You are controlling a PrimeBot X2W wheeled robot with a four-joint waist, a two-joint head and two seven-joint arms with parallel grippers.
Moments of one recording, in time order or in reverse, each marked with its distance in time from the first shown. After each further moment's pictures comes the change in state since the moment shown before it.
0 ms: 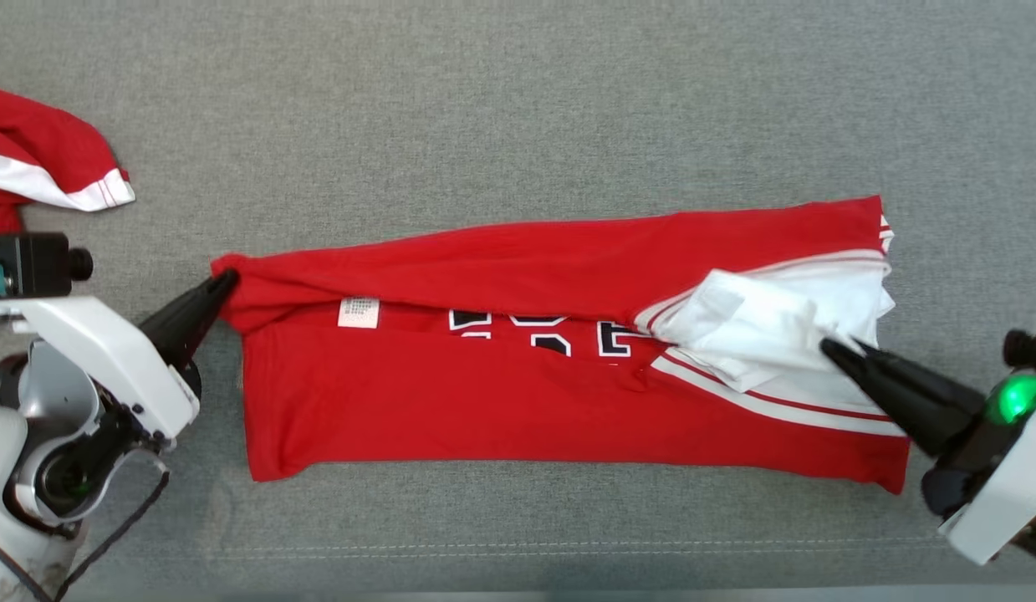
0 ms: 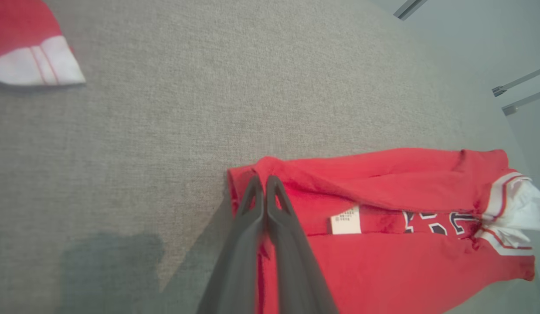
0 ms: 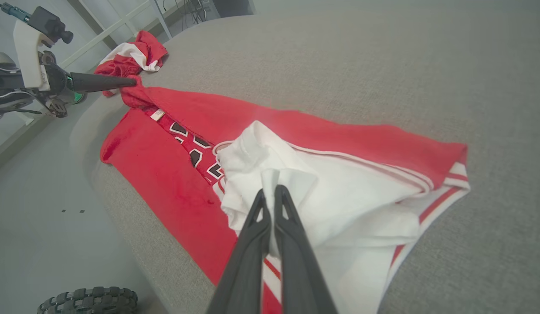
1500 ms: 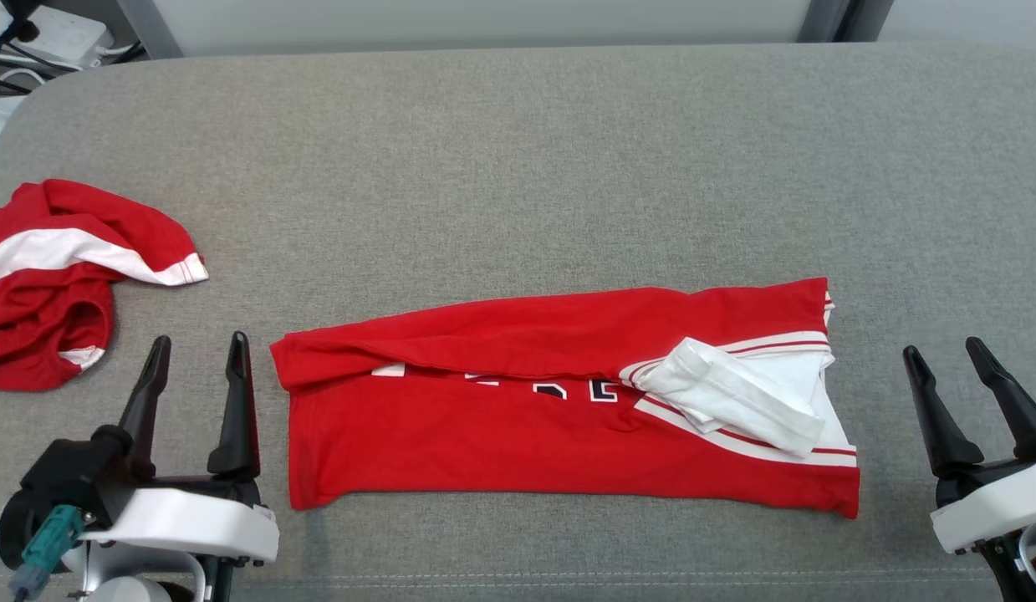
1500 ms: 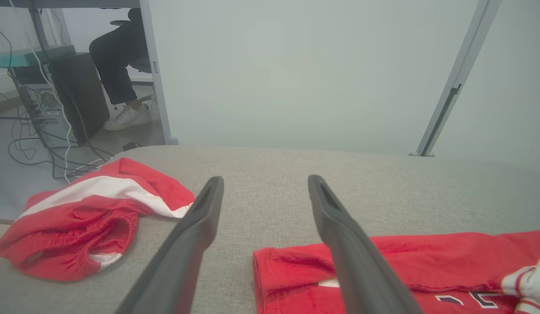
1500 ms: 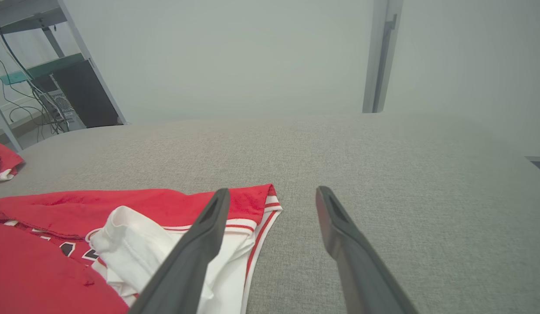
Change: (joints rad) left arm 0.363 -0.087 -0.009 -0.302 0.465 0.434 -0.576; right arm 0.524 0.587 -0.896 0.356 -0.553 -0.001 0.019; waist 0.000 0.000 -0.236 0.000
